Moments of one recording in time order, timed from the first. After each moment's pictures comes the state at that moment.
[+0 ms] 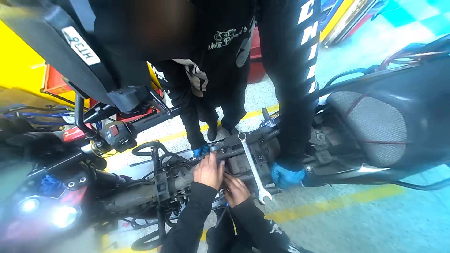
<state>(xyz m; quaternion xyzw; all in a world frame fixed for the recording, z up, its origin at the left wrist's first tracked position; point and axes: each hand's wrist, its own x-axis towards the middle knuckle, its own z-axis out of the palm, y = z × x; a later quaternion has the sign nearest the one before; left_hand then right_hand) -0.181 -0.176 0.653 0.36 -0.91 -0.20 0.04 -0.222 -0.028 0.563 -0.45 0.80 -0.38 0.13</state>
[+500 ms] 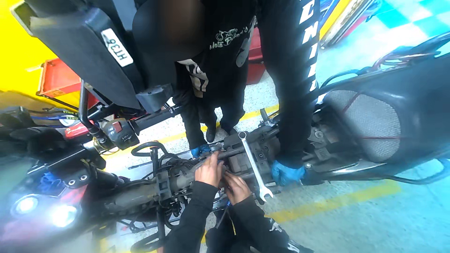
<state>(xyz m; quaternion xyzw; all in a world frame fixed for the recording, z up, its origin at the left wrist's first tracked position) -0.190 -0.178 0.652 0.35 -0.90 -0.25 0.03 -0.232 -0.030 0.564 -0.43 0.81 -0.39 0.12</state>
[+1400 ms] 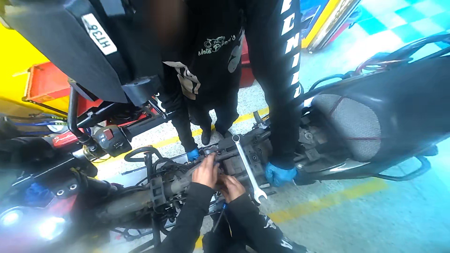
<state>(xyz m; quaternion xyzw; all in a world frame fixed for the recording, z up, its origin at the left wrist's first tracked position) -0.196 -0.181 0.652 0.34 -0.90 -0.29 0.02 -0.249 -0.039 0.596 -0.39 0.81 -0.31 0.30</state>
